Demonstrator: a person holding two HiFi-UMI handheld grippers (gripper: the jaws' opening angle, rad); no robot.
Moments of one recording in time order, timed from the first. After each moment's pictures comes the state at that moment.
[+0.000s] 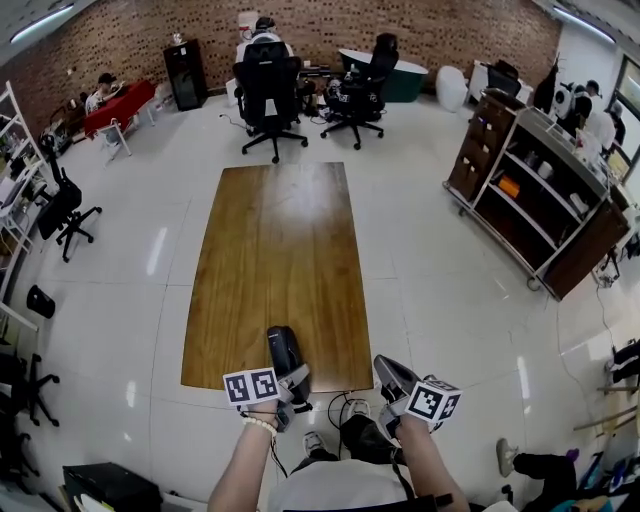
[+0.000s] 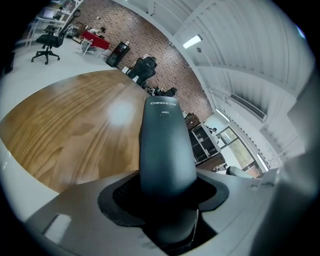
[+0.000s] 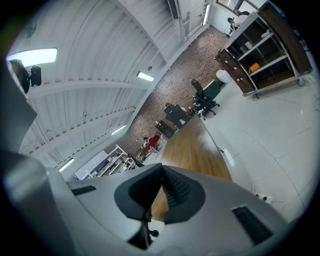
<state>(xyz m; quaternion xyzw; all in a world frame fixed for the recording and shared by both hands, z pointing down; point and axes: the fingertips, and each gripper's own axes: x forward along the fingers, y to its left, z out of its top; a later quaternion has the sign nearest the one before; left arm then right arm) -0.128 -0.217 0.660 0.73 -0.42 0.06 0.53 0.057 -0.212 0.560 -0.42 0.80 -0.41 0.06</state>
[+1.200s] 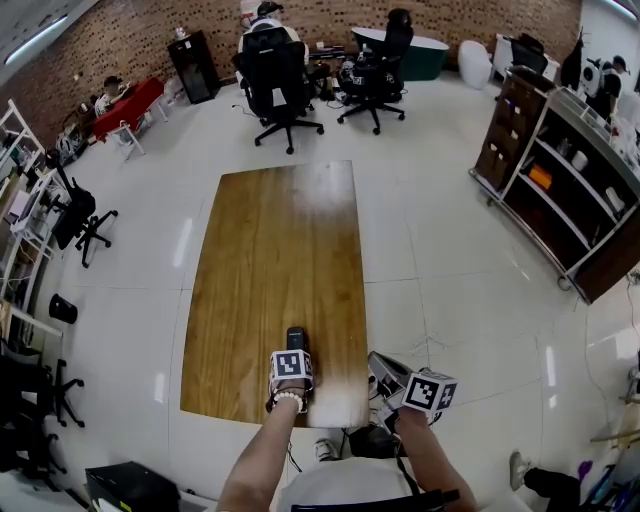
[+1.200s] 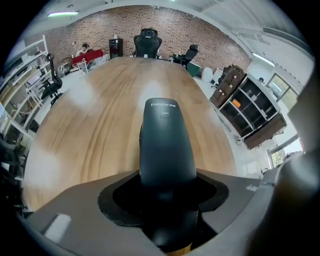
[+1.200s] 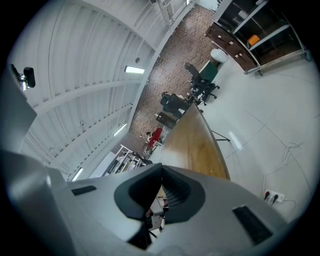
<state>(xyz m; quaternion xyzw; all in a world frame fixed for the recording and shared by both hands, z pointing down) -0.133 -0.323 0.803 0.59 -0.53 0.37 0.48 0.064 -0.332 0.598 -0.35 0.79 -0.50 0.06</state>
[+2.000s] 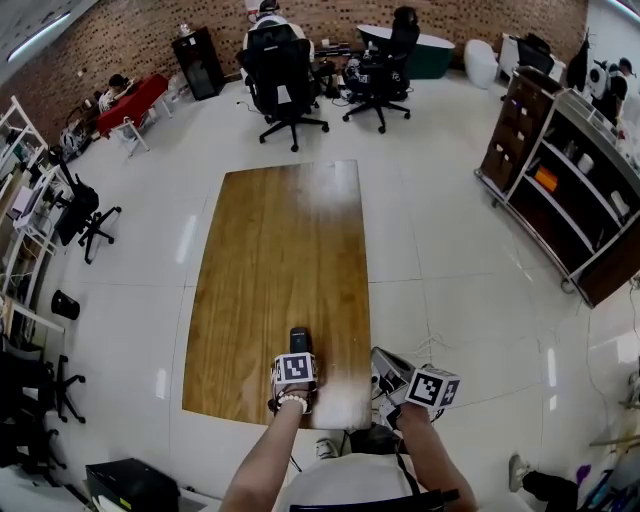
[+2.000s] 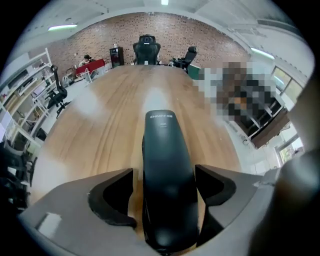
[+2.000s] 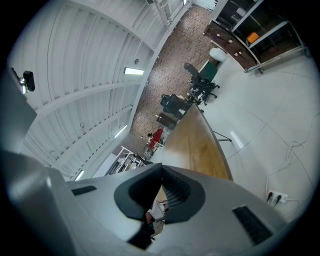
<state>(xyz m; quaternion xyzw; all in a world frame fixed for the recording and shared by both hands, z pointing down) -0.136 -0.335 0.792 0.59 -0.57 0.37 0.44 0.062 -0.351 0.595 -0.34 0.79 -0.50 0.08</state>
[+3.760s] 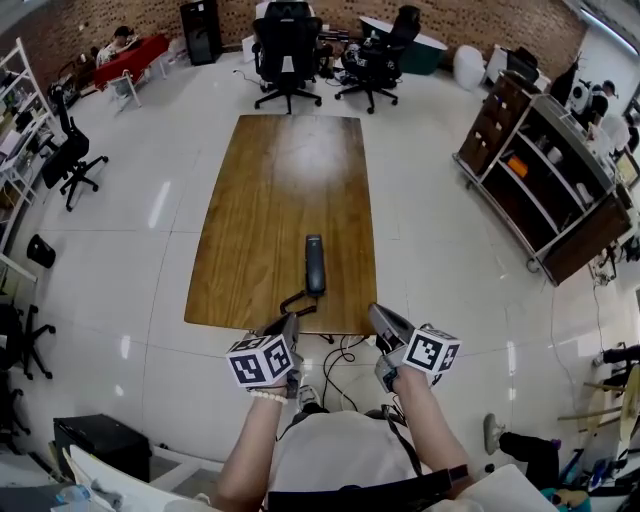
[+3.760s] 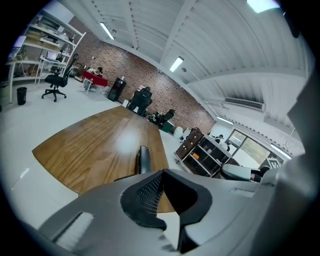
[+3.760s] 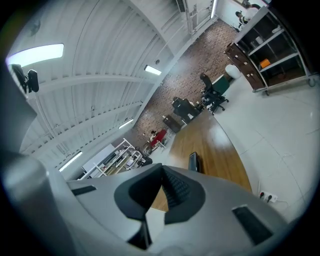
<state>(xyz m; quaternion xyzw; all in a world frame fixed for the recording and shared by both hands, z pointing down) -0.150 -0.170 0.596 0.74 -0.54 0.02 0.40 0.018 -0.188 0.541 -0.38 0.83 -0.41 0.05</state>
